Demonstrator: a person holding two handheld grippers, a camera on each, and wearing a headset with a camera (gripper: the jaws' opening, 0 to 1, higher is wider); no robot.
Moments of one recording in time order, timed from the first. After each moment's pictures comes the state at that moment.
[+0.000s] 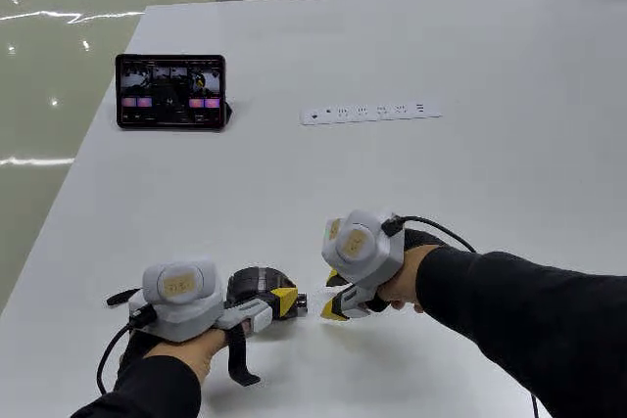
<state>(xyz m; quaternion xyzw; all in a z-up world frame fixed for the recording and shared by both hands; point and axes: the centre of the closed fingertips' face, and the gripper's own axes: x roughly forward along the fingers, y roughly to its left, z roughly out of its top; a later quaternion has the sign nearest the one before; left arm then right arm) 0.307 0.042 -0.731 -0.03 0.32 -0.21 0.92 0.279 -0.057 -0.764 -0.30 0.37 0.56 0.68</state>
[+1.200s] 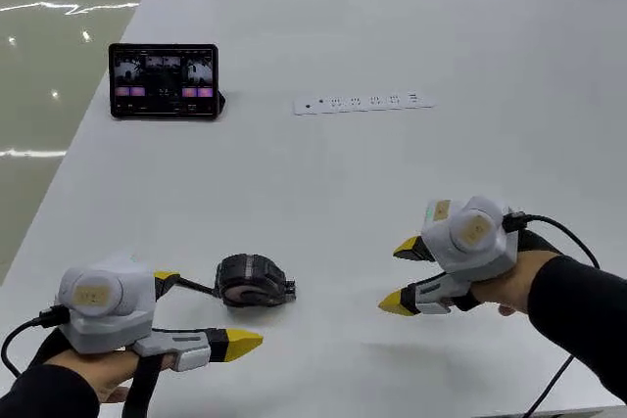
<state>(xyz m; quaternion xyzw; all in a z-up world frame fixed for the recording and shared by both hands) 0.254 0.064 -0.716 0.02 0.33 -0.35 0.88 0.263 -0.157 -0.721 -0.24 0.34 0.51 0.75</state>
